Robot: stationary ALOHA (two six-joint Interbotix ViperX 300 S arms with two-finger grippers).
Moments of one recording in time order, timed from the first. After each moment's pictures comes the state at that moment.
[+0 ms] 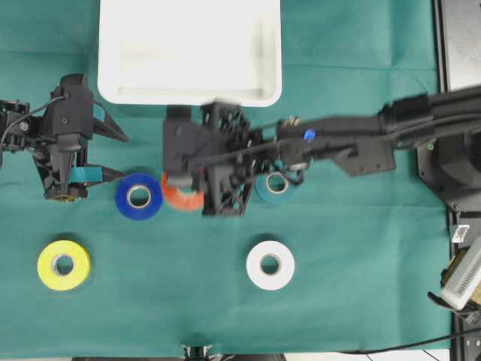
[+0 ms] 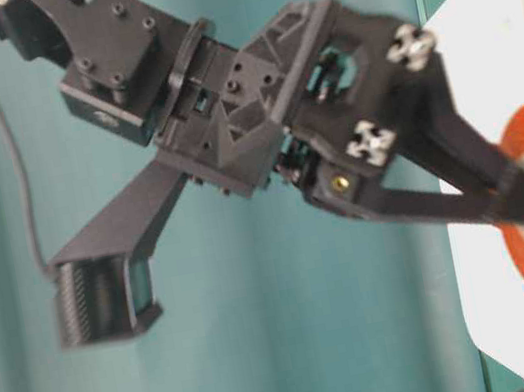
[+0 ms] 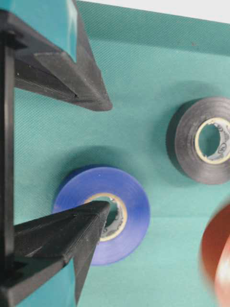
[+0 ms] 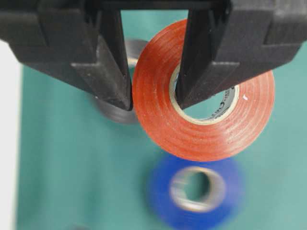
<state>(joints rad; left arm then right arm) -0.07 -0.21 1.00 -0.03 -0.10 -0.11 0.10 0.12 0.32 -0.17 0.47 0.39</state>
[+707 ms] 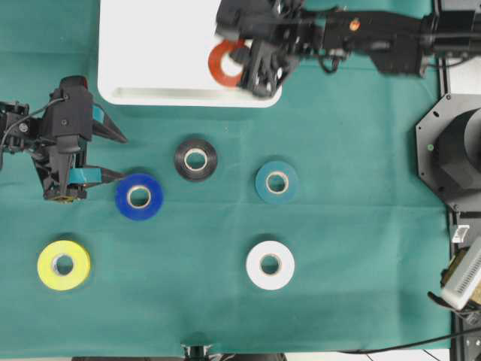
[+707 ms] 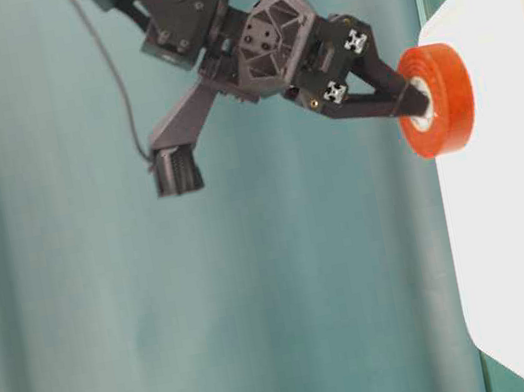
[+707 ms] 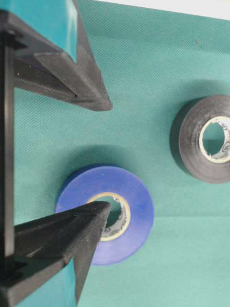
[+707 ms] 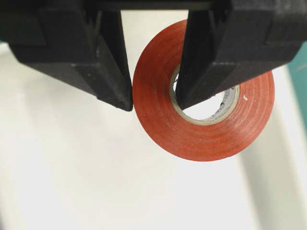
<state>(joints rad) -0.08 -0.21 1.00 -0.03 -0.10 -0.12 -0.31 0.01 0.53 -0.27 0.37 0.39</state>
